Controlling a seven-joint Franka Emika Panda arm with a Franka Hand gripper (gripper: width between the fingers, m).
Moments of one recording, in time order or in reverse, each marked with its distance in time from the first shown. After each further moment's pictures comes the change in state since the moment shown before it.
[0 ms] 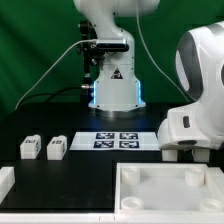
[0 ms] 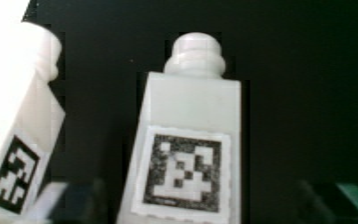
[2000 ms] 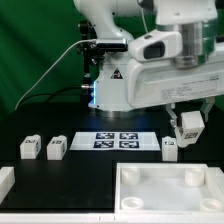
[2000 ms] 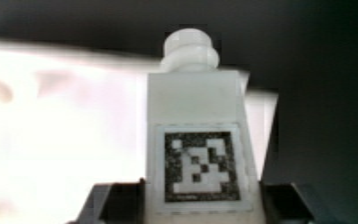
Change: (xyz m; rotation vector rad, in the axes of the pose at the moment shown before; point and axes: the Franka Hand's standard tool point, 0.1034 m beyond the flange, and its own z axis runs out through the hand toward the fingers) arm 0.019 0.067 -0.211 -0.004 0.959 -0.195
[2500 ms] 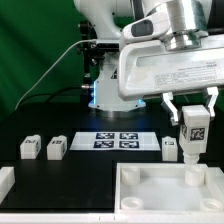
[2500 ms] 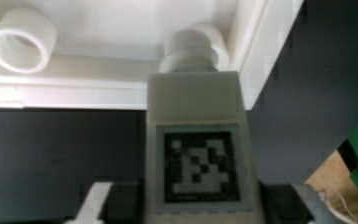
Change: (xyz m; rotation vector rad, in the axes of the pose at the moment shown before) arm 0.022 0.005 -0.005 -0.062 0.431 0.005
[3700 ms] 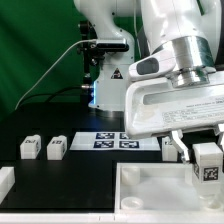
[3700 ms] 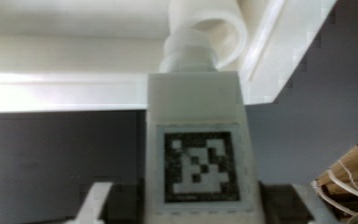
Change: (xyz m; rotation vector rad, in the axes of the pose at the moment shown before) arm 0.007 -0.006 0.057 0.016 0.061 0.029
